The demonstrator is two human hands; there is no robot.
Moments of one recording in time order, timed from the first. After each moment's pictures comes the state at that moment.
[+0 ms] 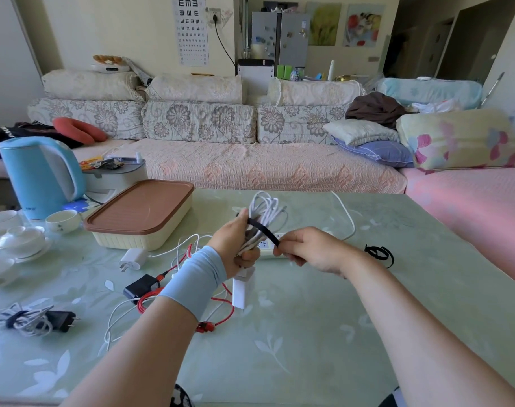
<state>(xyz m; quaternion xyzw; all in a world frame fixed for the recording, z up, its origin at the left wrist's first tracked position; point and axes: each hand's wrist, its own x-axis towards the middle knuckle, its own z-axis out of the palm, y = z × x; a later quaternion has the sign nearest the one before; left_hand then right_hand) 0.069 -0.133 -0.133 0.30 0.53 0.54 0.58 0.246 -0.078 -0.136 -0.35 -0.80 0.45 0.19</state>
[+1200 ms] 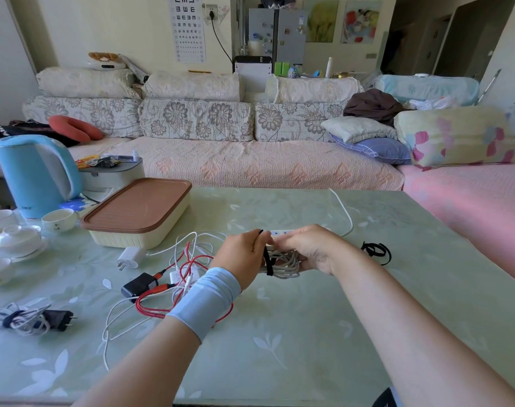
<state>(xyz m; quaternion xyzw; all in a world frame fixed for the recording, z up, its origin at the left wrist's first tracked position) 0.089 -0.155 -0.153 0.62 0.69 0.37 0.12 0.230 -0.087 -0.131 -0.50 -0.61 0.57 0.23</state>
